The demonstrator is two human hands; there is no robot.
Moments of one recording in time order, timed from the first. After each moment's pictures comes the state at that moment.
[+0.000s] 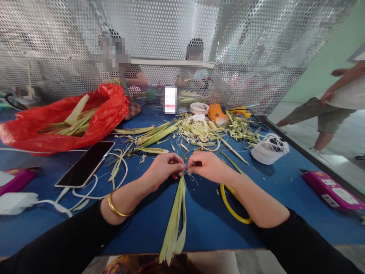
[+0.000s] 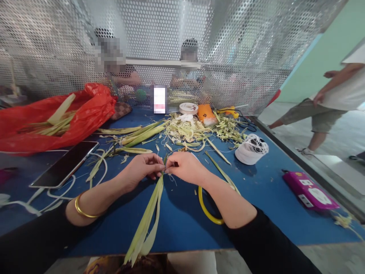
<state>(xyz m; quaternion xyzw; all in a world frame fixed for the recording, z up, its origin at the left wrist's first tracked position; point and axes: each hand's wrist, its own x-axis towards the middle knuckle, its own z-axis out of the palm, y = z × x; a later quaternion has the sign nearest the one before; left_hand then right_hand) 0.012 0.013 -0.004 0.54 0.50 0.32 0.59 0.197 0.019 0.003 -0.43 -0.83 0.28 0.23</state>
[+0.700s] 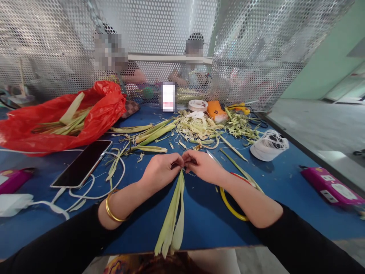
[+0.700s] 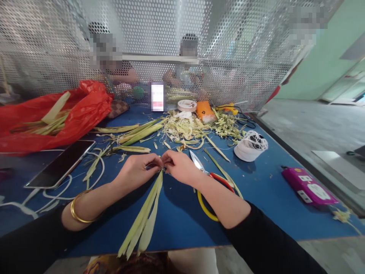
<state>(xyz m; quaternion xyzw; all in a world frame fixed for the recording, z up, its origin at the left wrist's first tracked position) 0.007 0.009 -0.008 0.81 0.49 0.25 0.21 0.185 0.015 -0.012 -0.45 -0.72 0.44 0.28</state>
